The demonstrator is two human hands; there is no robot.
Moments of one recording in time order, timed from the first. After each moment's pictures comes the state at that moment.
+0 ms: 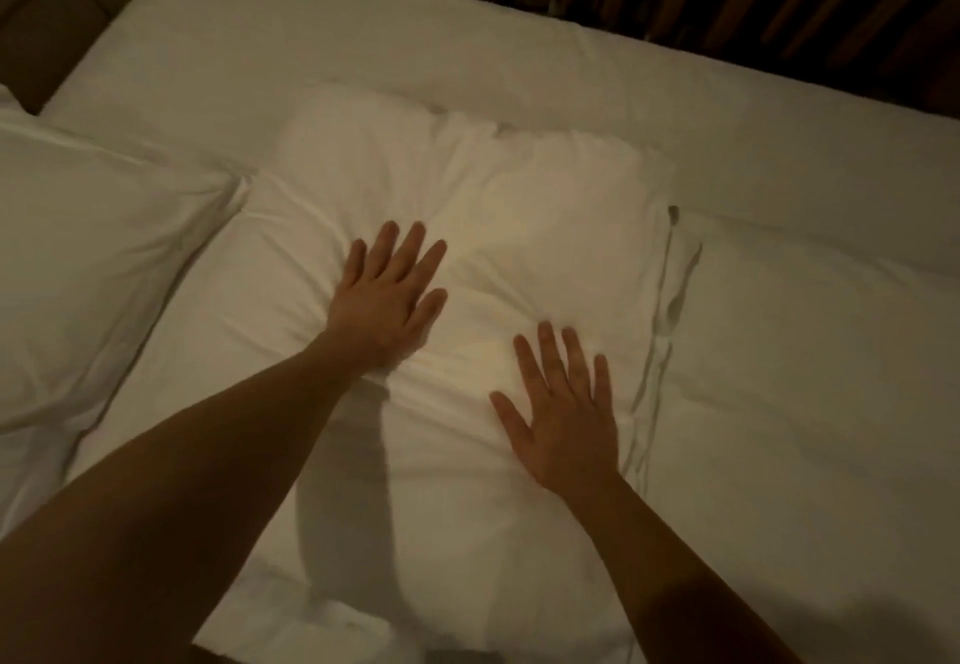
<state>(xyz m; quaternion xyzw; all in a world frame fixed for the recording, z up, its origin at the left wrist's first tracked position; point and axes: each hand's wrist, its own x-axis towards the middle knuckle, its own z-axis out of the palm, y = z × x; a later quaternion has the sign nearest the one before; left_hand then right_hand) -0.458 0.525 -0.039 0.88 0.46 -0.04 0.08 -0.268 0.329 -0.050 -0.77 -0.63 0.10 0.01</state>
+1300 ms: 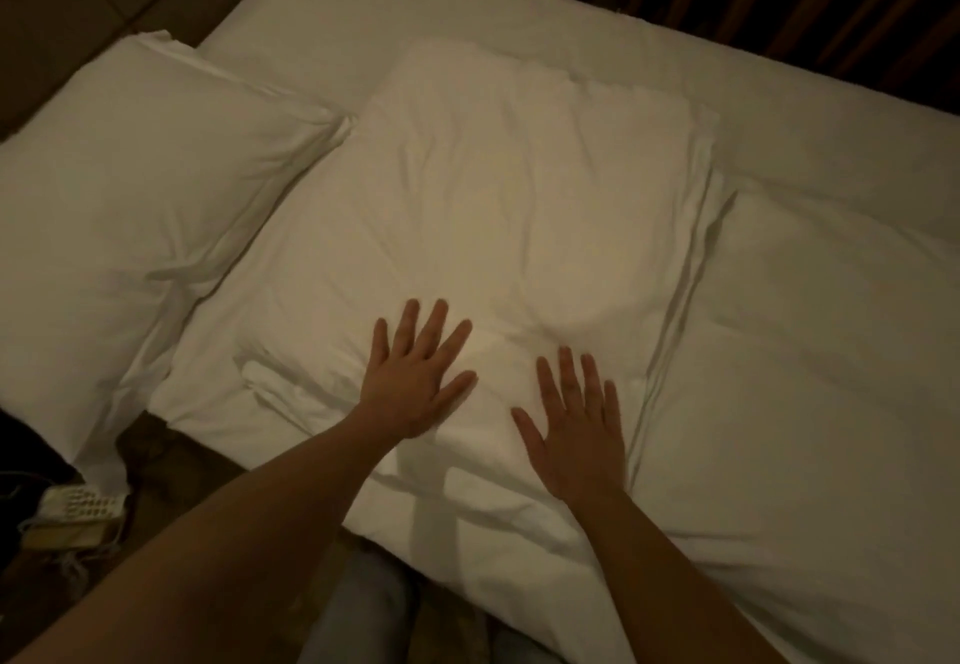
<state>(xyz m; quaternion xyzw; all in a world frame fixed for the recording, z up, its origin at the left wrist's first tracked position) -0.554 0.301 -0.045 0.84 0.51 -0.11 0.12 -0.337 0.184 -0.064 -0.76 -0.63 0.15 0.00</state>
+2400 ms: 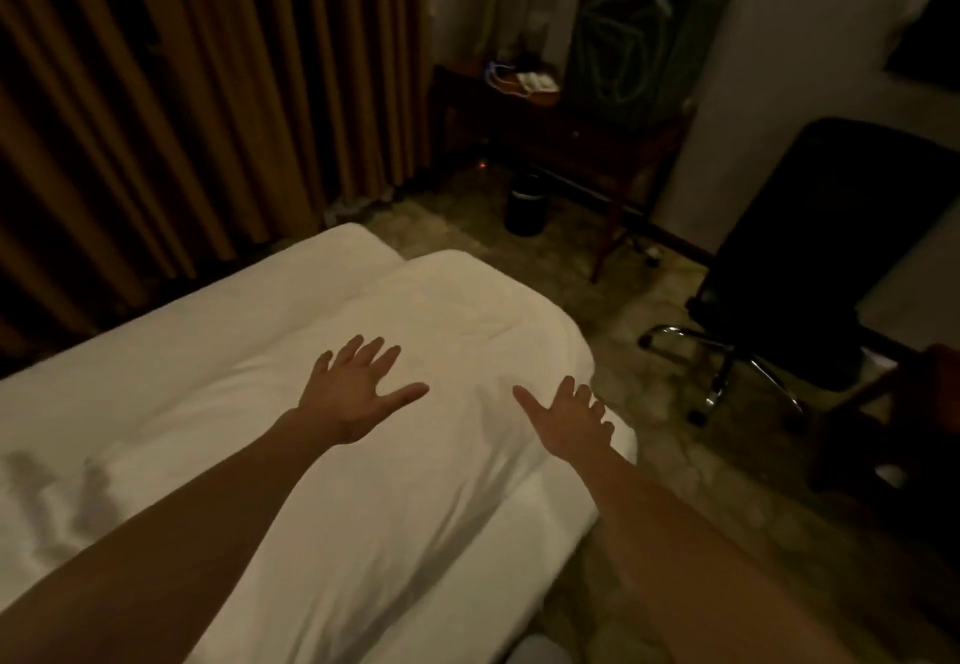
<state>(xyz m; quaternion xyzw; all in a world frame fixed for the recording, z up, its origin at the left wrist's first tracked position) -0.027 0.068 0.249 0.99 -0.02 -0.09 0.10 -0.006 -0.221 0.220 -0.96 0.13 0.17 0.19</state>
